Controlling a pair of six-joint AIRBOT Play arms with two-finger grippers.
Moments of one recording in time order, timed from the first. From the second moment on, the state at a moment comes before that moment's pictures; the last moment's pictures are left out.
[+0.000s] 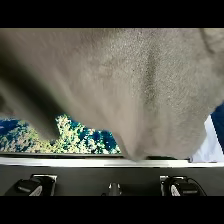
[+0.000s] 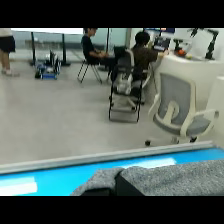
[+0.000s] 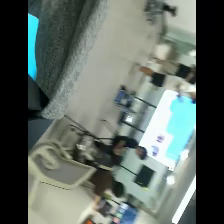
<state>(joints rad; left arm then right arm) -0.21 -0.75 1.75 1.46 -1.05 -1.61 0.01 -0.62 1.72 -1.50 0.99 1.09</state>
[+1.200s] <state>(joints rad) -0.03 -1.60 1.57 1.35 -1.41 -1.55 -0.03 -1.62 1.70 -1.25 1.38 1.07</state>
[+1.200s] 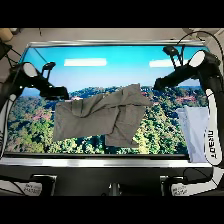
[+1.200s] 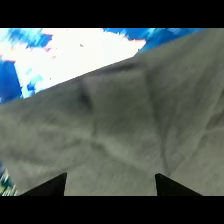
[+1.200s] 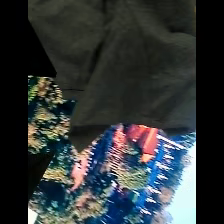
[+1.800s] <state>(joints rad) 0.25 -1.23 0.74 1.30 -1.24 -1.46 -0.05 -1.42 1.04 -1.07 1.43 0.89</state>
